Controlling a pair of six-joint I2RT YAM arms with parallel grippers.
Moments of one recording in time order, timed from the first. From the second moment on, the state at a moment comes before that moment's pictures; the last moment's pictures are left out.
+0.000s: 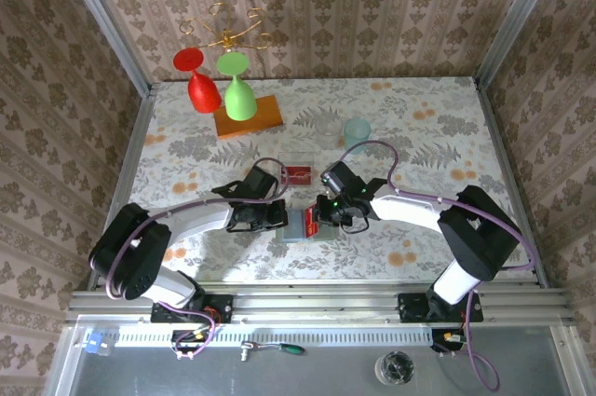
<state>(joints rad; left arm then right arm) -0.71 1.46 0.70 -0.33 0.30 -0.78 0.73 1.61 0.88 -0.31 -0.29 0.86</state>
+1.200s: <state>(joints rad) -0.53 1.22 0.65 -0.46 0.31 -0.74 0.71 1.82 1.49 -0.78 -0.12 -0.27</state>
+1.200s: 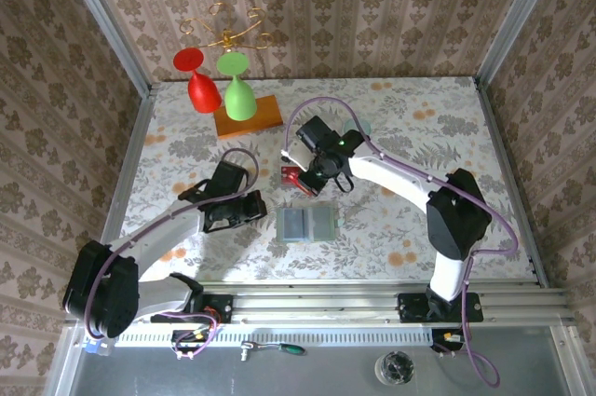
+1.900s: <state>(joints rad) -0.49 1.22 0.65 -0.47 0.32 -0.72 0.64 2.17 2.04 -1.09 -0.11 -0.73</state>
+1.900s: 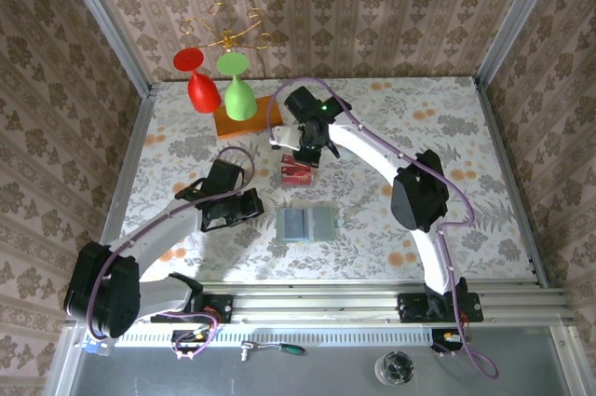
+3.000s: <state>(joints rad) -0.48 1.24 0.65 -0.43 0.34 -0.72 0.64 2.23 2.10 -1.20 -0.14 -0.68</state>
